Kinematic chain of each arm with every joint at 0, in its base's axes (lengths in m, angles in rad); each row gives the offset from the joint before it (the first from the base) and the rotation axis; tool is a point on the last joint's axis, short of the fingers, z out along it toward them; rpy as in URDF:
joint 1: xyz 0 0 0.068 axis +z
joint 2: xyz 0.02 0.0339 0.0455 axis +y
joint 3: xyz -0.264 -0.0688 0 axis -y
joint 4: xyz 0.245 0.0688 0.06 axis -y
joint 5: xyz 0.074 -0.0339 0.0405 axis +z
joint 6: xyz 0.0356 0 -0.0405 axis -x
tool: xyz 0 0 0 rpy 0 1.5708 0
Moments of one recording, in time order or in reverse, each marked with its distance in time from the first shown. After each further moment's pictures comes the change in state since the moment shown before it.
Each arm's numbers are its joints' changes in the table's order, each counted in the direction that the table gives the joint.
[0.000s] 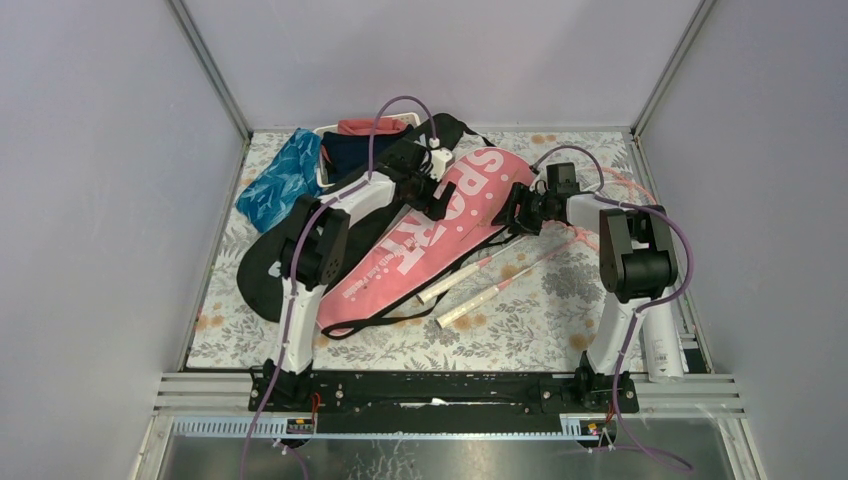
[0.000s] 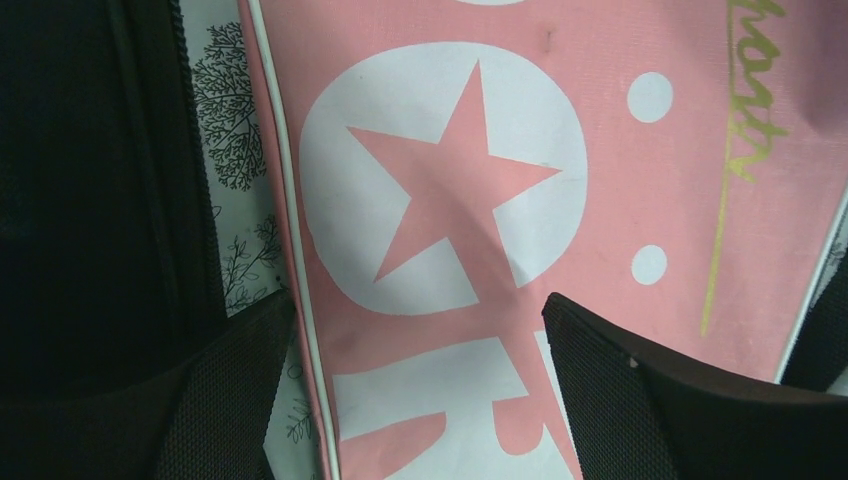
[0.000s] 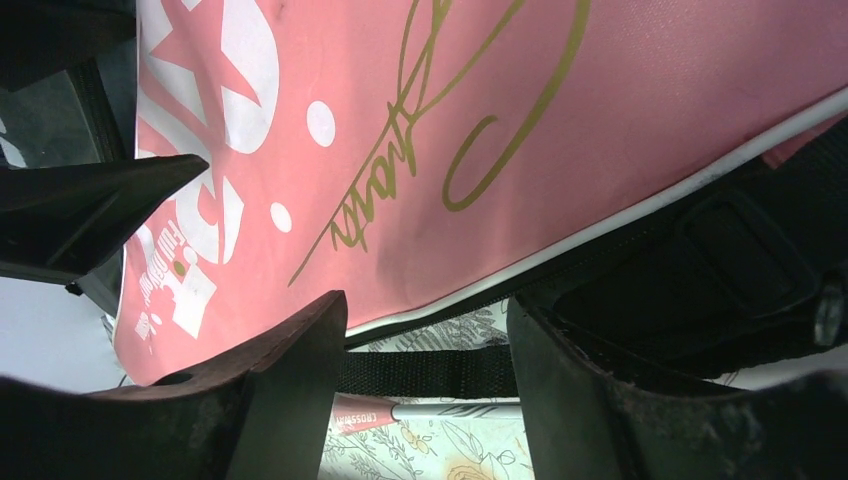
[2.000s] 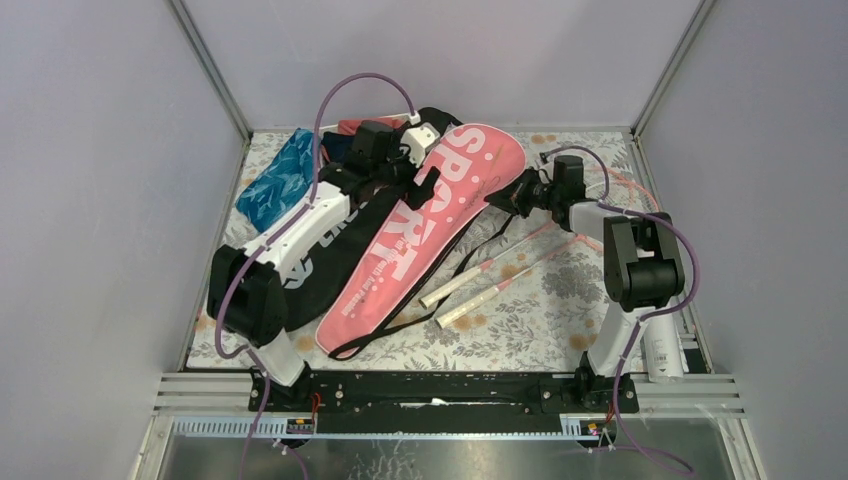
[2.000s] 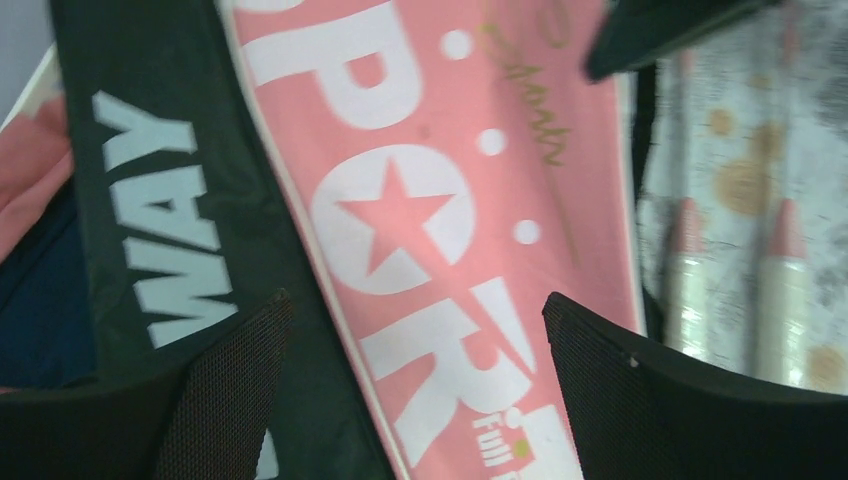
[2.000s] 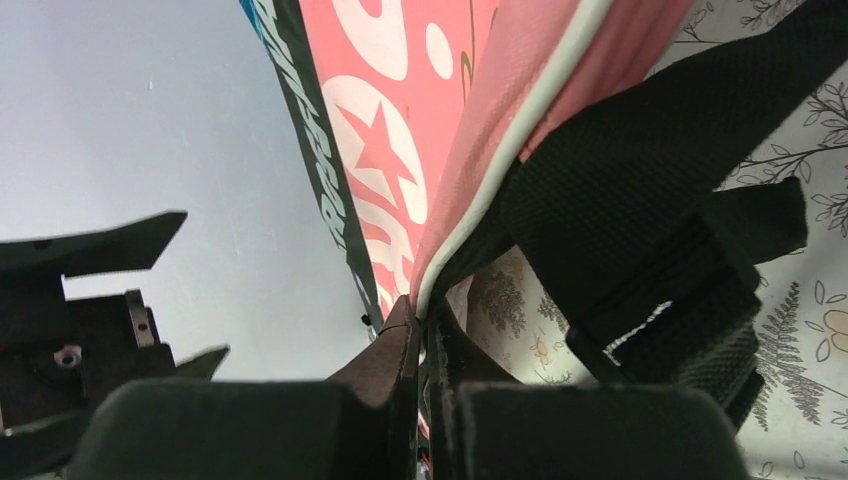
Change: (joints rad) left arm -0.009 -0.517 -0.243 0.028 -0.027 -0.138; right arm 0.000 -0.066 -0.087 0.417 0.224 -0.590
